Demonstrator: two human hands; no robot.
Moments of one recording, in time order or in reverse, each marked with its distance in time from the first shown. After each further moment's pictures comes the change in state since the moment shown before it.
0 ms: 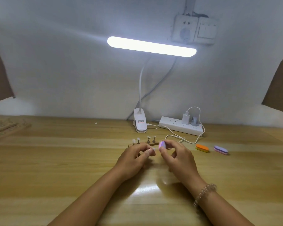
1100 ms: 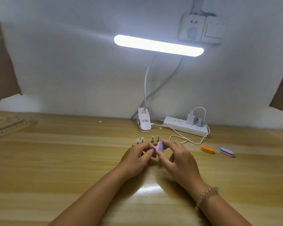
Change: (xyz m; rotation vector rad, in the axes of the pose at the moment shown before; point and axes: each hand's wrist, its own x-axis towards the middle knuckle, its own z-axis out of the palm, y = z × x) left_hand 0.003 -0.004 -0.001 0.033 0.007 -0.005; right_hand -0.006 -0.012 0.002 -0.194 -0.057 -0.159
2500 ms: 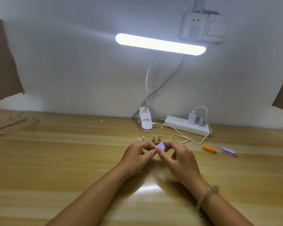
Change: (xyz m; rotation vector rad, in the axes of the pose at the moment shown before) left_hand -0.001 0.004 0.000 -0.087 0.056 -0.034; right_hand 0.002 0.003 0.003 0.123 0.029 0.044
